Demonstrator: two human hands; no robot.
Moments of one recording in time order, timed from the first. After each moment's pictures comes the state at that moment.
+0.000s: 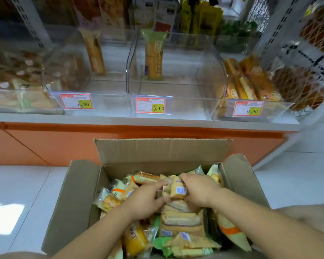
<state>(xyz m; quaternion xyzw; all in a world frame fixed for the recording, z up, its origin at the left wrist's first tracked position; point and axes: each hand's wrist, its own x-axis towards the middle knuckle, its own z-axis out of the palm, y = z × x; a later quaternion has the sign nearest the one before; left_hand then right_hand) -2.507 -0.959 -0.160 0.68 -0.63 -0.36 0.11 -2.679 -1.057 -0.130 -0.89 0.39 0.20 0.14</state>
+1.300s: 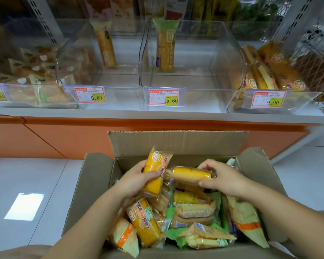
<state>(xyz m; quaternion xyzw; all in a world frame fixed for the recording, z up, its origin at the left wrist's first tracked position) -2.459 -0.952 -0.130 0.66 -0.27 -0.59 0.37 -2.704 -1.062 -0.108 -0.79 0.45 0.03 0.41</state>
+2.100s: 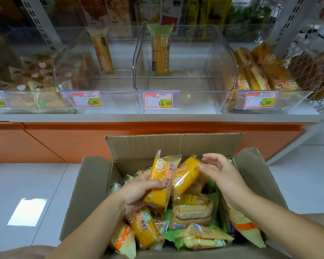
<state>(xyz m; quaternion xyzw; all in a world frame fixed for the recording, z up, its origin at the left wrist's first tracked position) -2.478 -0.945 -0.129 0.54 -0.20 -0.72 0.38 -2.703 -1.042 -0.115 -0.55 0.52 -0.28 0.60</state>
